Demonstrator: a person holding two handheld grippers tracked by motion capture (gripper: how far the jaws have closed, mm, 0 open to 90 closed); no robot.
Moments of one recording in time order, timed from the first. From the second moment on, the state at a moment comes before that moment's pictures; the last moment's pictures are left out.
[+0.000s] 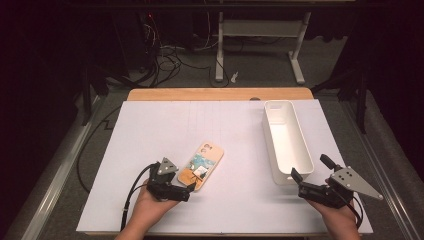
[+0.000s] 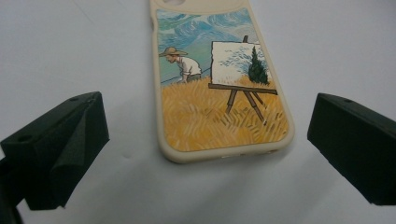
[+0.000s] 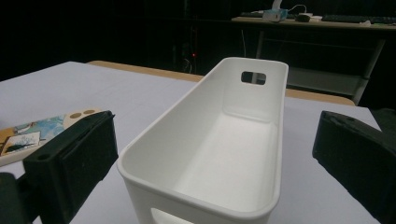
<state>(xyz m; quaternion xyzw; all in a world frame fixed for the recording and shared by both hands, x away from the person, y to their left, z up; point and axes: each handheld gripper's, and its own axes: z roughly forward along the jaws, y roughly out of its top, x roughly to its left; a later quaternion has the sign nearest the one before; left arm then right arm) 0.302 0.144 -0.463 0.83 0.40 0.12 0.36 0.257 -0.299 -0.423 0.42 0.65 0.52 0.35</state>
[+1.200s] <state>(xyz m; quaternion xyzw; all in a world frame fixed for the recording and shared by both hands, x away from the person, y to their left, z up) 0.347 0.094 -0.470 0.88 0.41 0.09 0.25 0.256 -0.303 -0.421 0.42 0.65 0.52 0.35</state>
